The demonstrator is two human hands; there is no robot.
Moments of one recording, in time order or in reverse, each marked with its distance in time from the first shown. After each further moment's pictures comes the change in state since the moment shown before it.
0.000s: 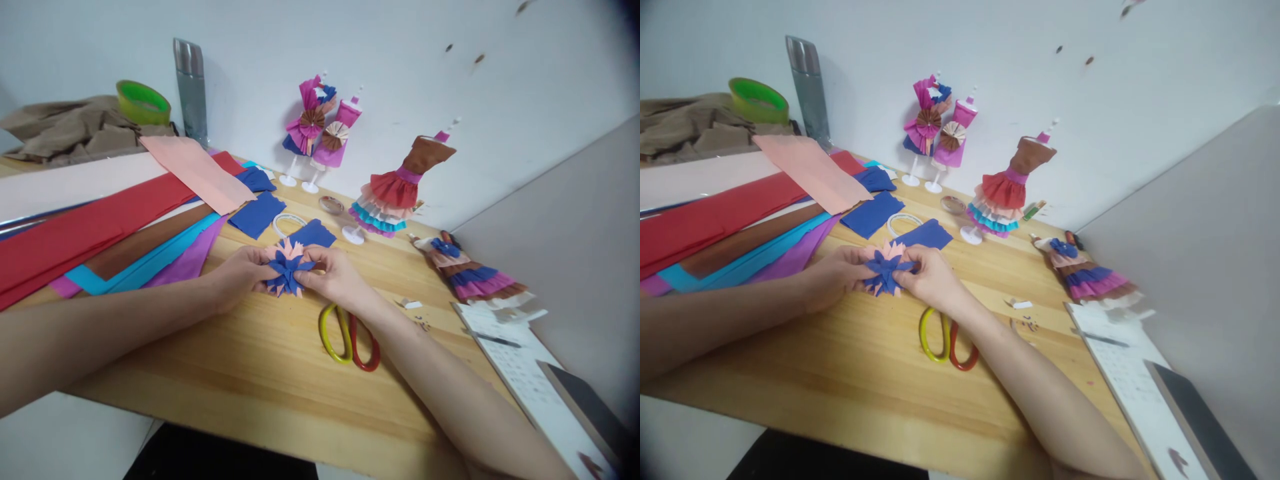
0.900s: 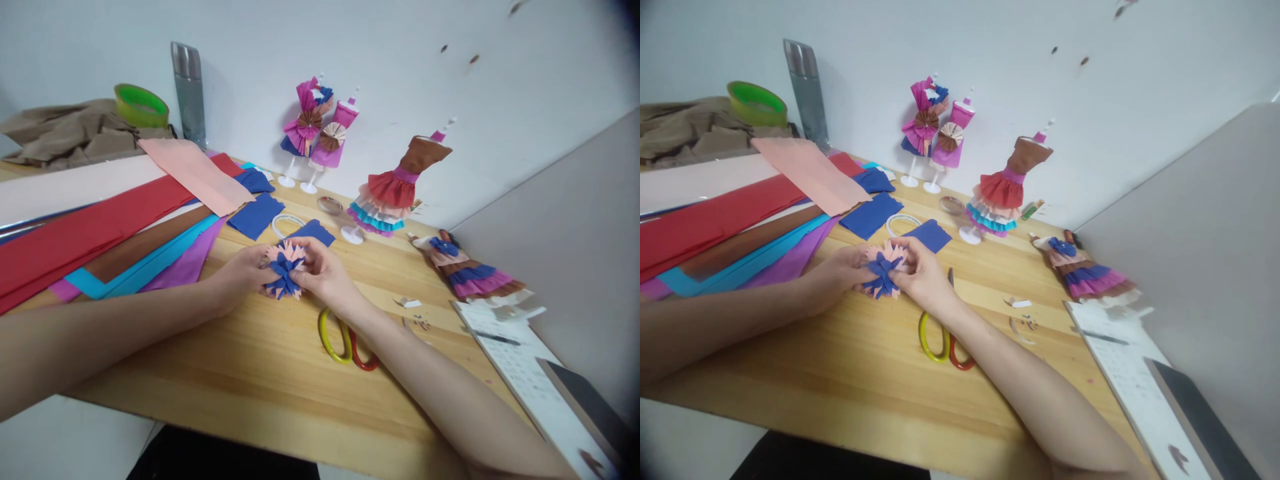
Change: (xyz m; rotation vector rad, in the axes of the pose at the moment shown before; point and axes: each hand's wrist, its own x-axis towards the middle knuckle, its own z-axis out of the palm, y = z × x) left_hand -0.002 0.005 0.005 0.154 -0.021 0.073; right_hand -0.002 -0.005 0.019 0.527 0.007 0.121
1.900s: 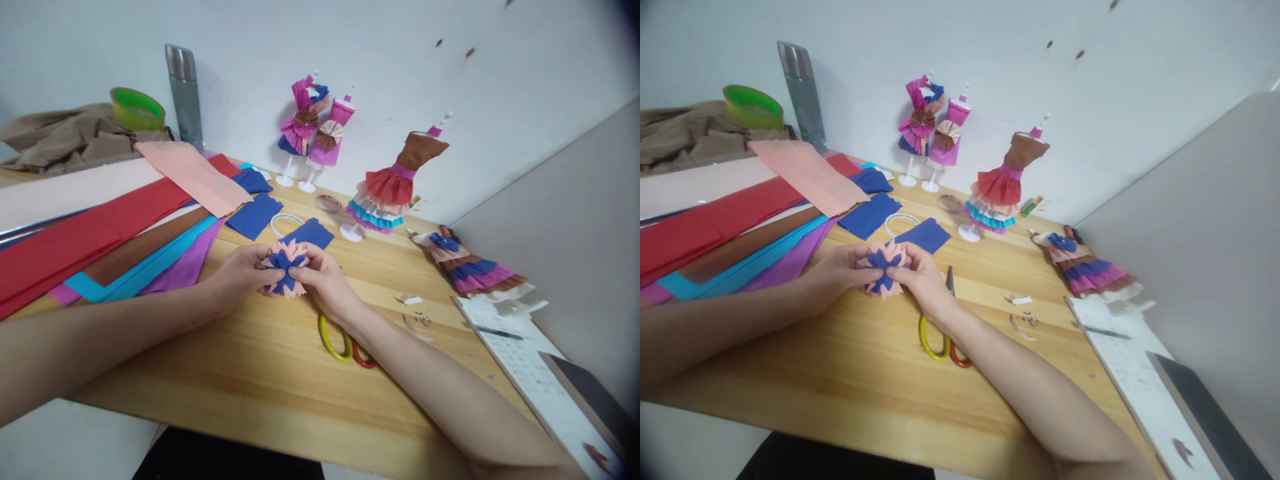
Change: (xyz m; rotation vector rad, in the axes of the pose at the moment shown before) left_hand -0.001 -0.003 -0.002 0.042 0.084 -0.013; right_hand -0.003 0.008 0.008 0.329 0.064 -0.008
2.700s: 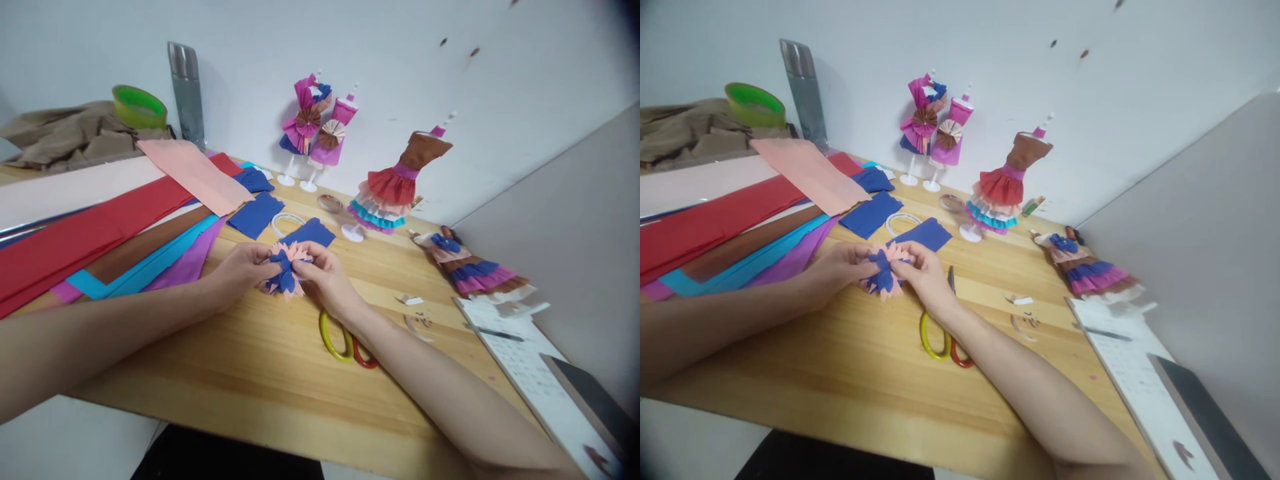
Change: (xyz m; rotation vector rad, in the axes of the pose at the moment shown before) left_hand 0.002 0.002 -0.005 0.045 -0.057 0.005; right_hand 0.003 0.005 -0.006 -0.024 0.021 -0.052
